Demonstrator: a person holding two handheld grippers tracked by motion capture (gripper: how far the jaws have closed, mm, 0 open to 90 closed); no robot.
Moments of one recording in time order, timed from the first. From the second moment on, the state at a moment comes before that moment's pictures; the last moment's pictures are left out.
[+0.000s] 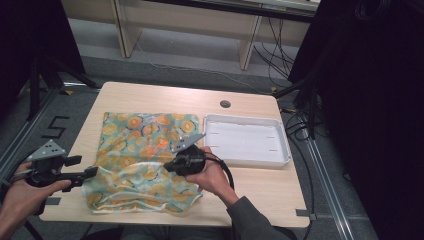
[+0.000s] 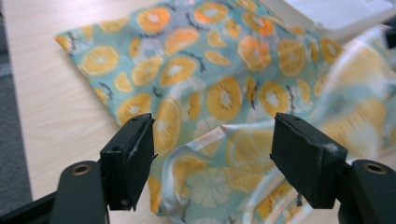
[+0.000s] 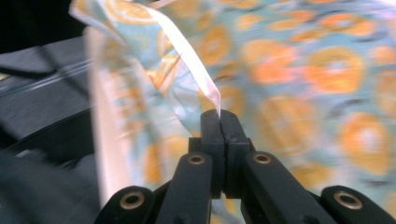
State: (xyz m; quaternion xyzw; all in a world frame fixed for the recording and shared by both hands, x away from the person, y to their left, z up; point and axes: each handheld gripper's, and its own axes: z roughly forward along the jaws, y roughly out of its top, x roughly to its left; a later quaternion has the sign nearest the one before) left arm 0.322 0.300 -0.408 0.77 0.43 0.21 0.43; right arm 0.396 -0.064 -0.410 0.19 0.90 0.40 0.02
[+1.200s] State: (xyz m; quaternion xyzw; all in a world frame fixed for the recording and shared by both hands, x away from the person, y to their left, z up) left arm 0.353 0.257 -0.459 0.88 0.34 0.21 0.27; right arm 0.383 -0.083 -0.423 0.21 0.91 0.36 0.05
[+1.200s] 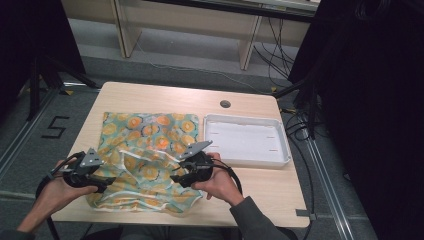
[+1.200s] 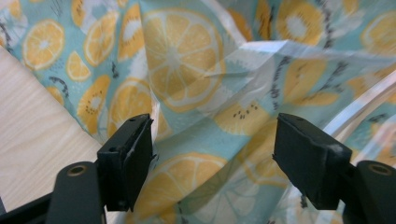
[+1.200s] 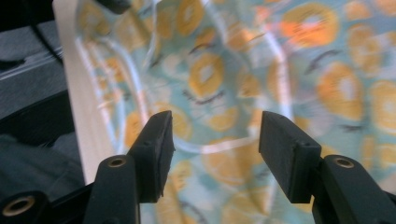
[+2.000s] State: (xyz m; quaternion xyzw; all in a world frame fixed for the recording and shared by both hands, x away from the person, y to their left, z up) left arm 0.350 0.263 -0.429 0.88 0.32 0.20 0.29; right arm 0.375 -0.054 -0.476 0.13 0.95 0.25 0.10
